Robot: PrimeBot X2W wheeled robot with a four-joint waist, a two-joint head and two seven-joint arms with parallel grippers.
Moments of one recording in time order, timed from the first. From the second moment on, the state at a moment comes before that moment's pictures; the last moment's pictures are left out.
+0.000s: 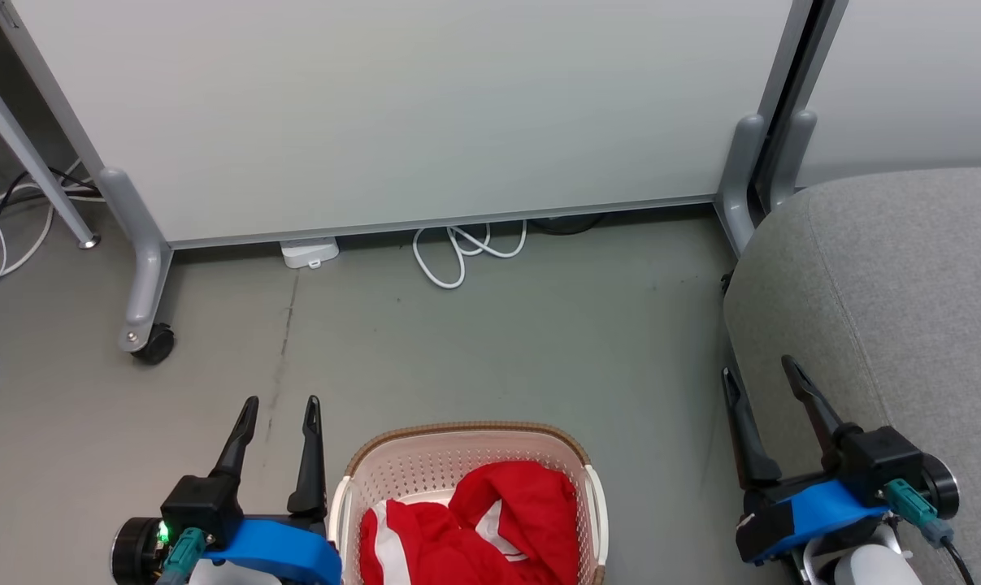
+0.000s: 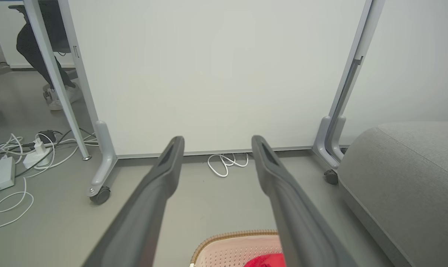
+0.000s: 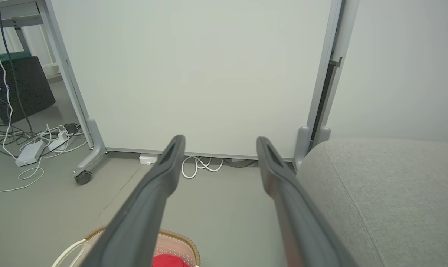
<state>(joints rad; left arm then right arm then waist) -0.06 0.05 -0.07 0.32 -0.15 -0.12 -0.26 -0.13 -0.05 0.02 0.29 0.04 0.13 -0.26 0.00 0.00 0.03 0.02</state>
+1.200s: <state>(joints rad) -0.62 0.31 -0.56 0.78 -0.24 -0.13 -0.22 -0.37 -0.05 0.05 0.13 0.14 0.13 -0.26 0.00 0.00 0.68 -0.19</state>
